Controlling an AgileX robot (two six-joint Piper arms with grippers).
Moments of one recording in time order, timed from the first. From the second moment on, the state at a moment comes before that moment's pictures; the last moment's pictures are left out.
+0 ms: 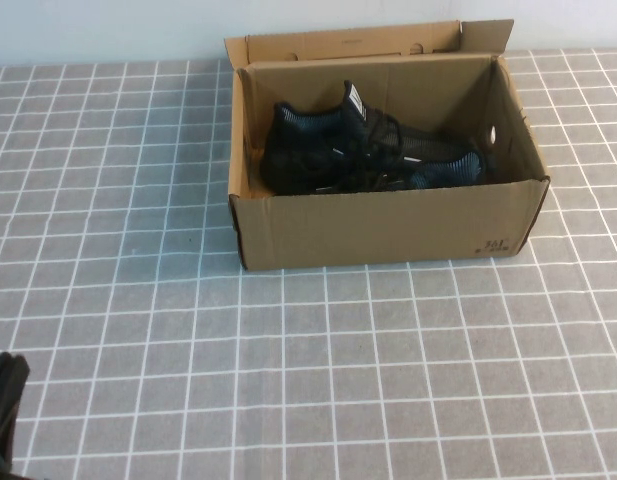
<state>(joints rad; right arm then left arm) 0.54 0.06 -0.18 0.30 0.07 -0.08 -0.41 0.30 -0.03 -0.71 -0.20 0.83</state>
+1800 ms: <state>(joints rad) 0.04 -0.01 0.03 0.20 0.27 -0.08 -0.41 0.30 0.03 -0.72 -0.21 0.83</state>
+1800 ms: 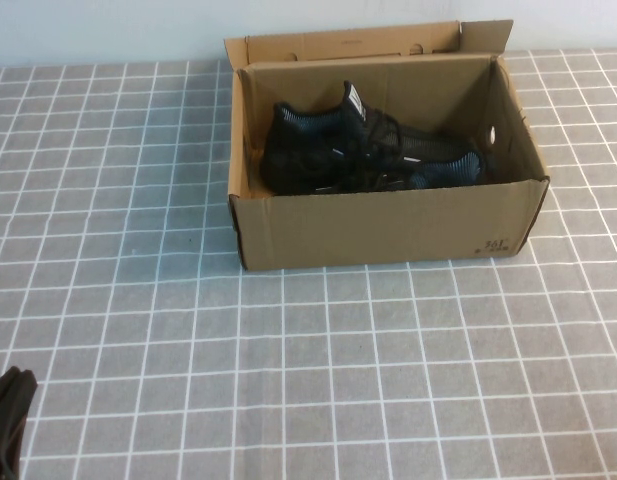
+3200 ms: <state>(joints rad) 0.04 -0.01 0.03 0.21 0.36 -0.08 -0.40 0.29 0.03 -0.49 -0.21 0.73</state>
